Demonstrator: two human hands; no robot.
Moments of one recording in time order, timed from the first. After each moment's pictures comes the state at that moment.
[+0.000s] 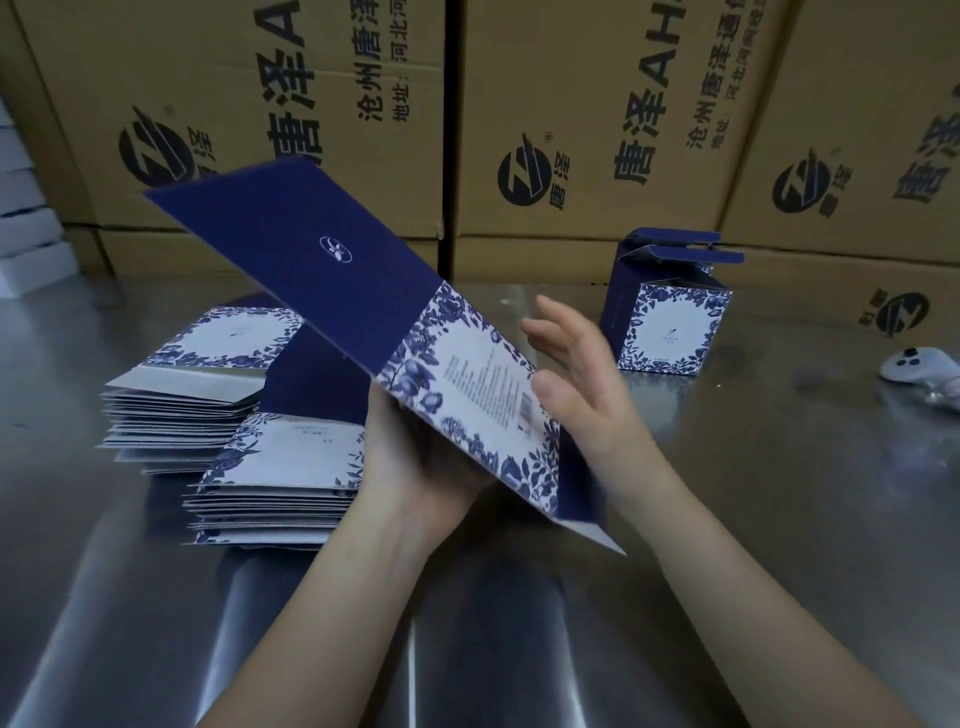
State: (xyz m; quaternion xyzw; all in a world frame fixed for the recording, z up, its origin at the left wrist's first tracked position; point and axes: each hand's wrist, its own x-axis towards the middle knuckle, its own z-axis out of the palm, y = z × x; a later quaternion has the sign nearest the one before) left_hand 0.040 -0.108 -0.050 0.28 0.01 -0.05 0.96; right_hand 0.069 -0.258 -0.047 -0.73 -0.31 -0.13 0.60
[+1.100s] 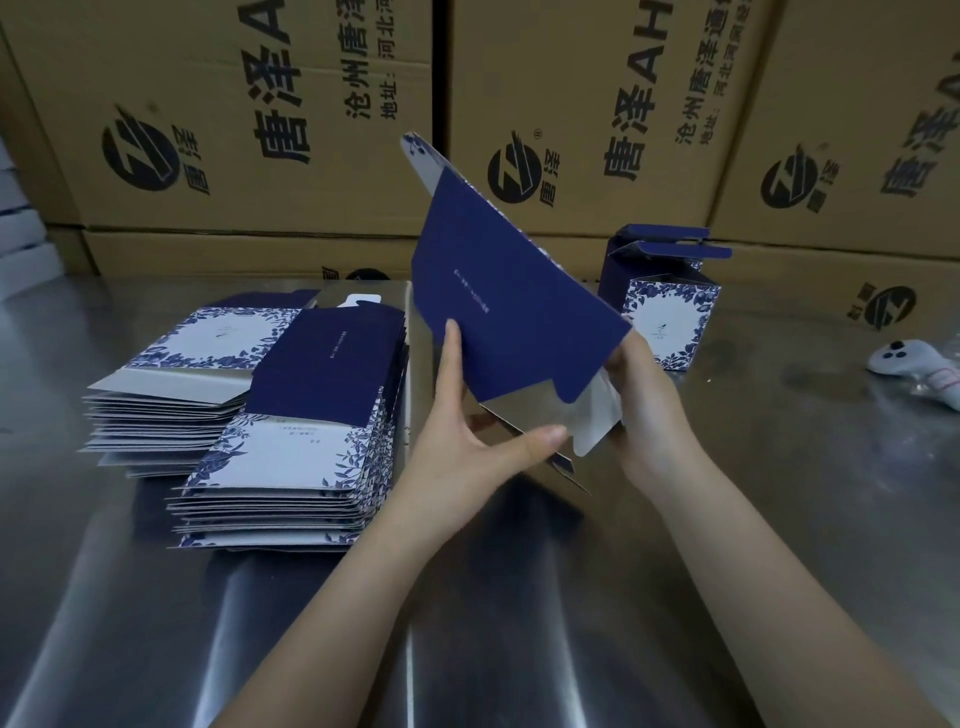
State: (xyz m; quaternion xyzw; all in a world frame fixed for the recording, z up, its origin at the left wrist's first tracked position) left_hand 0.038 -0.120 -0.067 0.71 -0.14 0.09 0.68; right_hand 0.093 -0.287 -0.041 -0.66 -0.07 -0.04 0.75
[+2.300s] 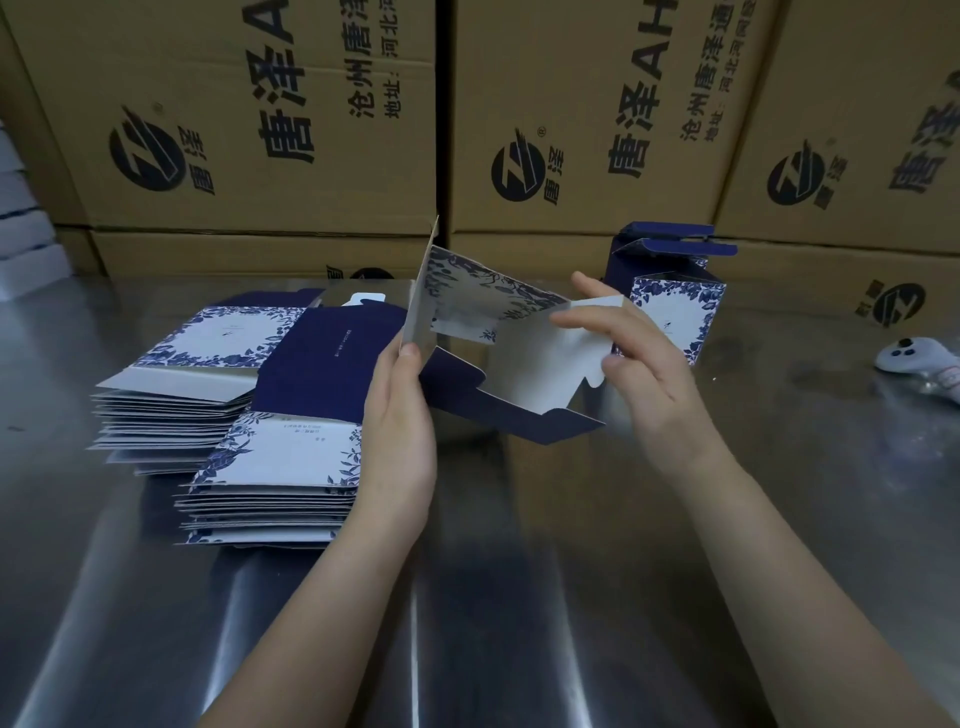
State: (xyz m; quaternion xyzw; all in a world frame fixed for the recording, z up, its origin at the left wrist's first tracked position) left_hand 0.049 -0.107 -0.056 0.62 0.08 0.21 0.75; right_hand 0.072 -0.292 -0.025 -0.76 -0.33 -0.22 0.52
